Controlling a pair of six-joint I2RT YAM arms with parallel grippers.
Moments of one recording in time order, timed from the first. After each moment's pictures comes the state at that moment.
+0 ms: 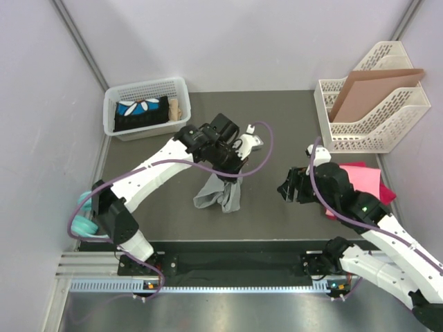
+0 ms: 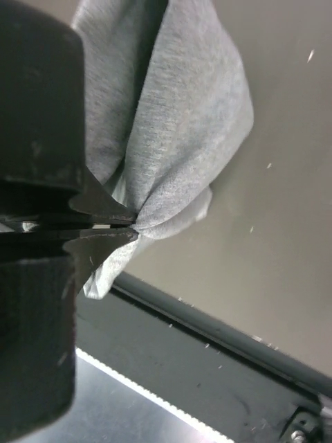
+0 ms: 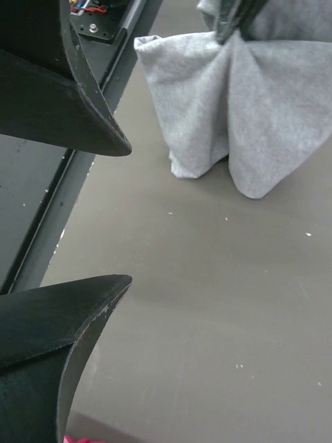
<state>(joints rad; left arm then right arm) -0.78 1.63 1.59 -1.02 0.36 0.18 0.69 0.69 0.80 -0.70 0.12 0.51</state>
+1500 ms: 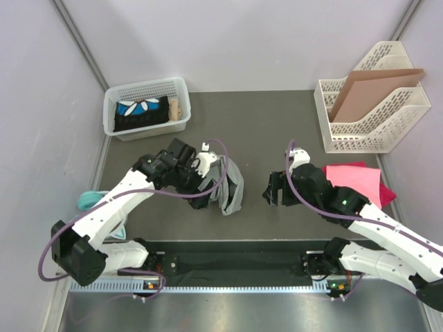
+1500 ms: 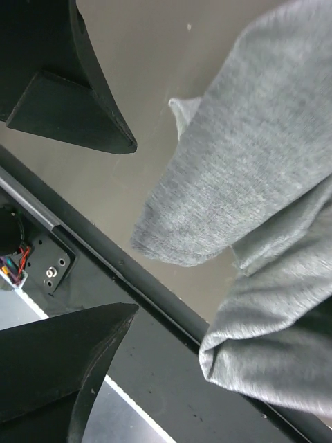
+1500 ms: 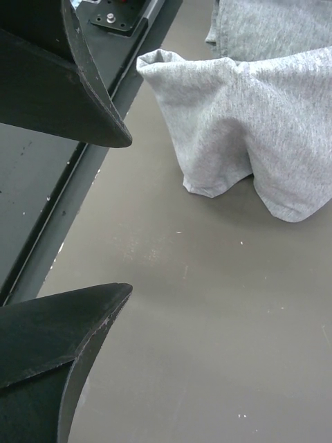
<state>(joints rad) -0.60 1.20 1.09 -0.95 0.29 0.14 0.86 0.84 0.80 -0.63 0.19 0.55</state>
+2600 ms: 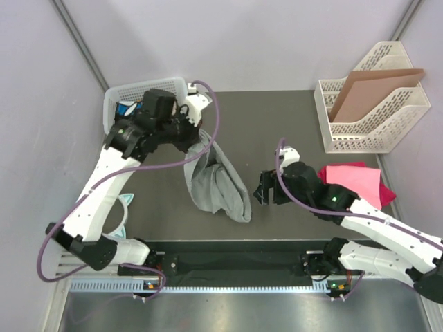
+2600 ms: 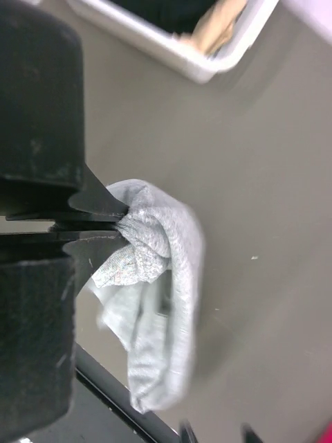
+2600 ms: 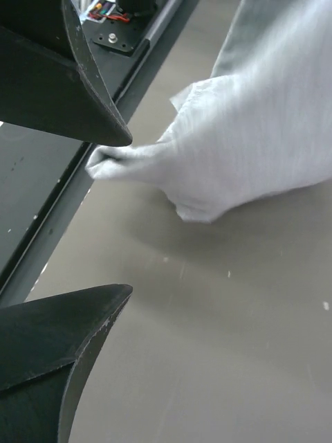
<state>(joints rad) -0.51 1.37 1.67 -0.99 0.22 0.24 0.89 0.90 0.81 -0.54 0.17 0.56</state>
